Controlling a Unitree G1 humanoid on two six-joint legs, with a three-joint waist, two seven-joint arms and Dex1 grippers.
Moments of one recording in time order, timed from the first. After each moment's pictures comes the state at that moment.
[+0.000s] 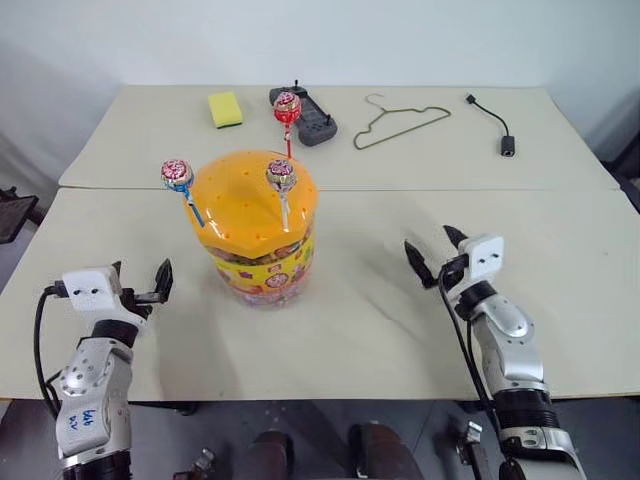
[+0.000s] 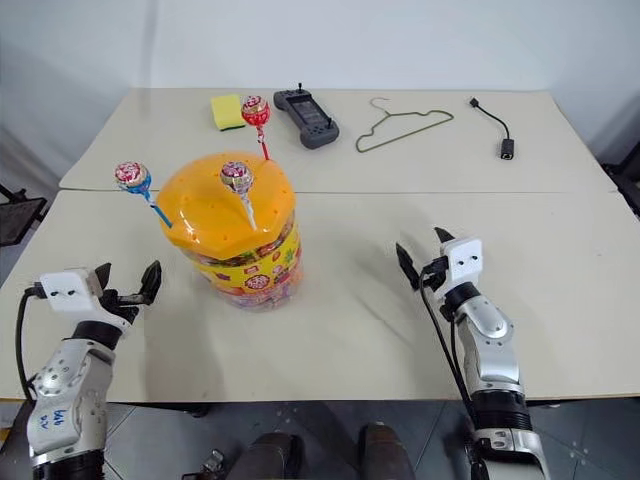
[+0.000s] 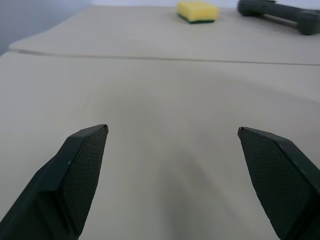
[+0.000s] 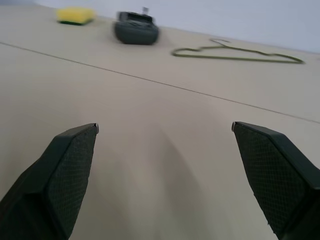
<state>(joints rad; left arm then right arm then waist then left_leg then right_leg) -0.01 0.36 0.47 -0.18 -0.33 0.23 -0.22 -0.31 -0.35 -0.15 0.23 0.27 -0.17 0.61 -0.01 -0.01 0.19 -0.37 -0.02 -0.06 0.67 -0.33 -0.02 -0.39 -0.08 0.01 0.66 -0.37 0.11</state>
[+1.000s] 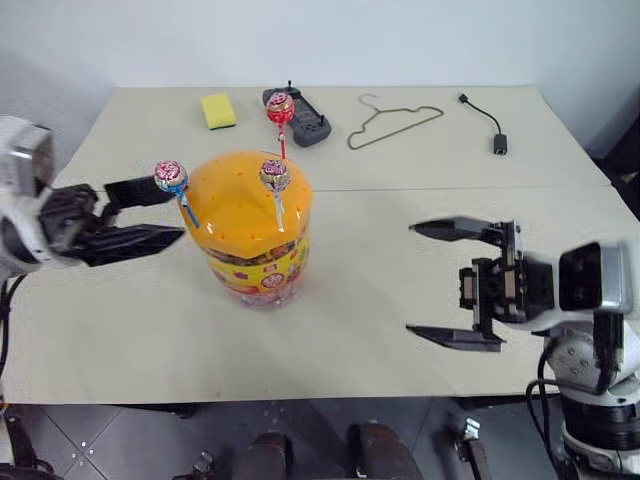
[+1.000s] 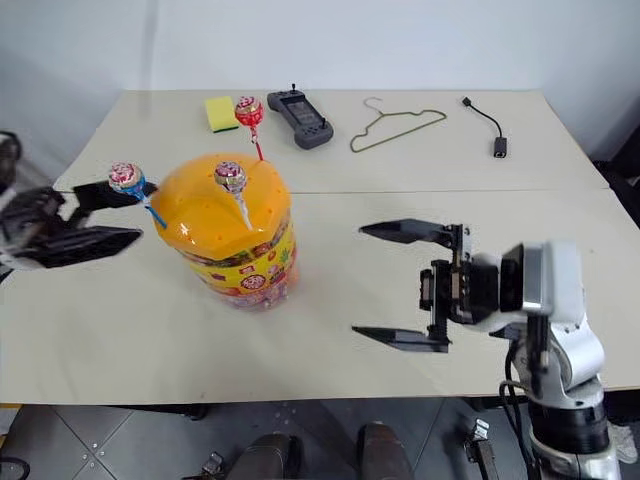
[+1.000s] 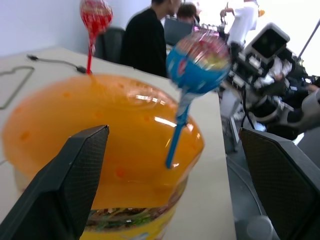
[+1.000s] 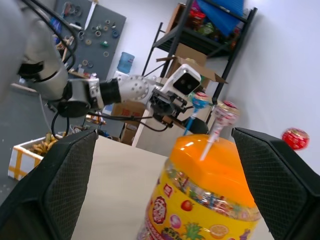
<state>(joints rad) -0.54 0.98 0.36 0.00 -0.96 0.73 -1.27 -0.34 -0.56 -0.14 -0.43 0.87 0.09 1.23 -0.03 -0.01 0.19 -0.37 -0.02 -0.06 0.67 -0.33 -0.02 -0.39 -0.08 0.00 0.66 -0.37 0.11</state>
